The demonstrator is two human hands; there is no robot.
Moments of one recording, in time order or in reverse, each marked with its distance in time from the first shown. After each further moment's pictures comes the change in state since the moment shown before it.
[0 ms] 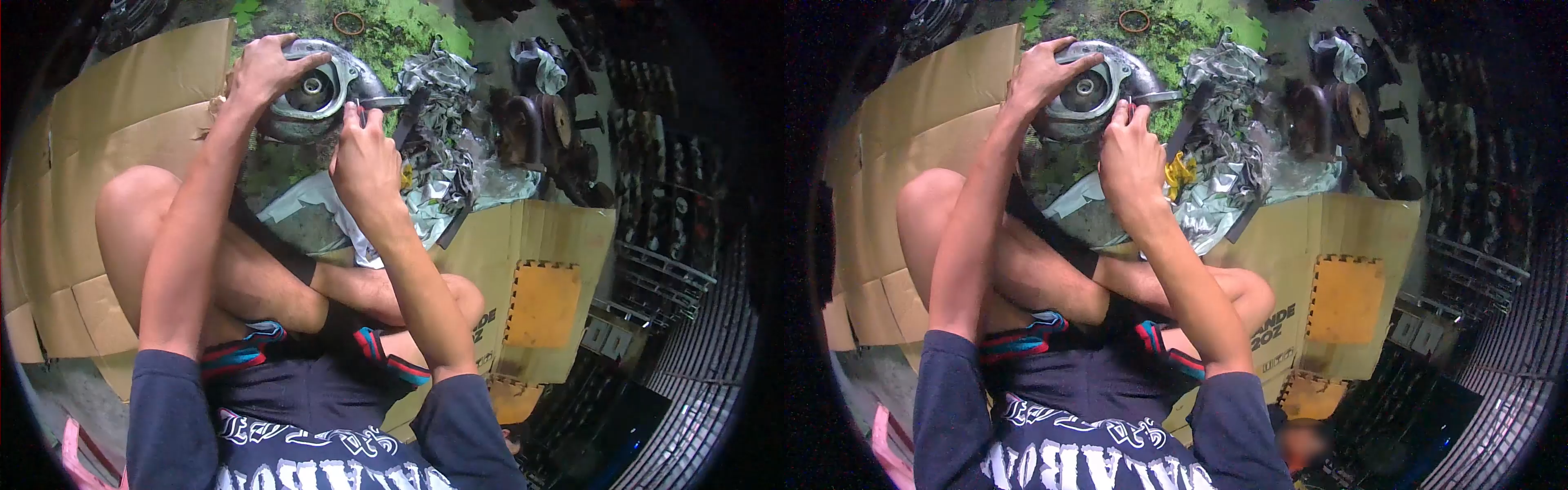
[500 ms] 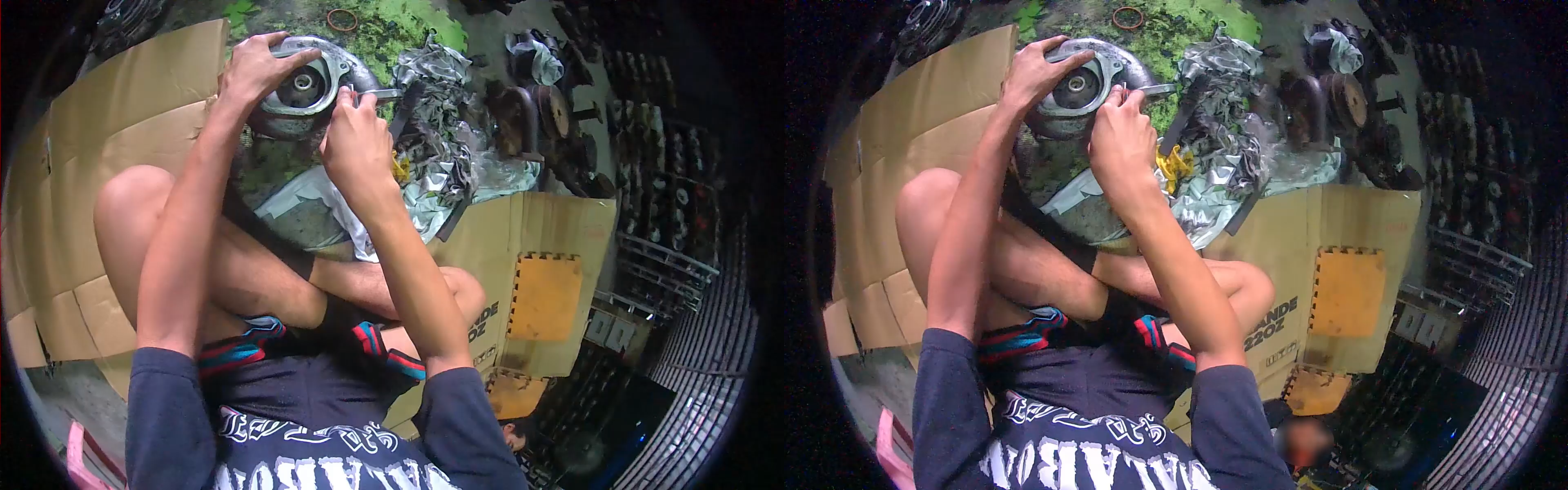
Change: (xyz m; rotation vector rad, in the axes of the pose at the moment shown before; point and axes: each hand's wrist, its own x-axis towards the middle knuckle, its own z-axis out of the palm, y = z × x) left_hand -0.001 -0.006 0.001 -0.081 -0.032 -0.031; right_hand 0.009 -0.006 -0.004 0.045 0.033 0.009
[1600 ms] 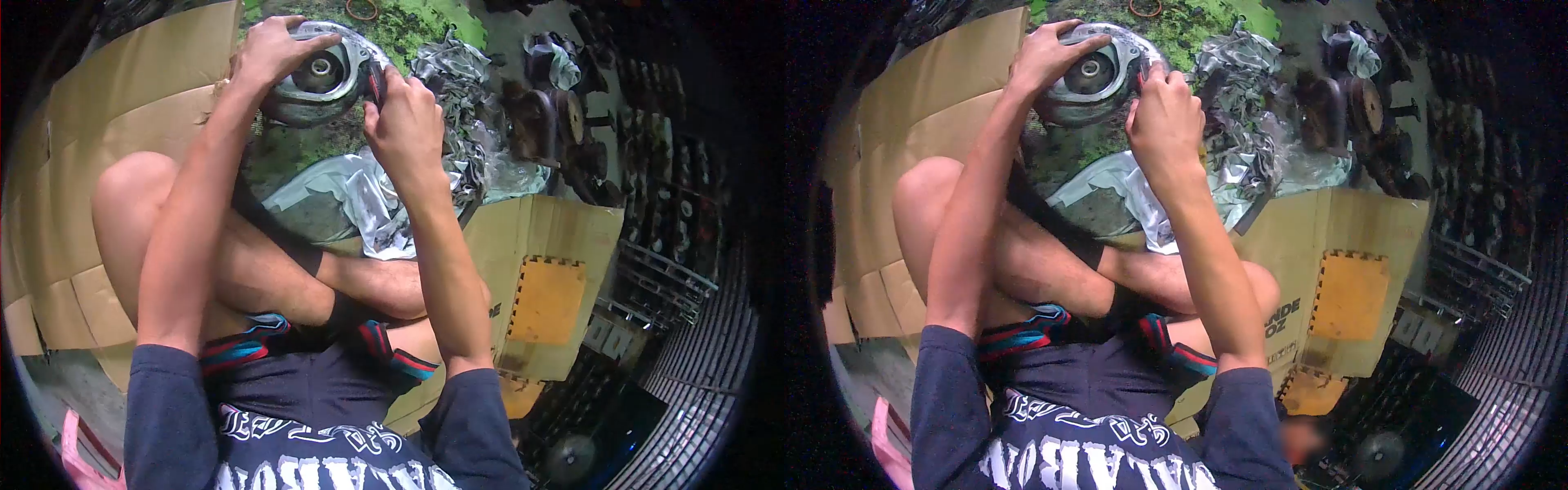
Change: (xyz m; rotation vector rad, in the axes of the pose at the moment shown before) left_hand 0.002 0.003 -0.002 0.047 0.024 0.001; right_hand 0.012 0.029 -0.016 0.055 0.135 -0.074
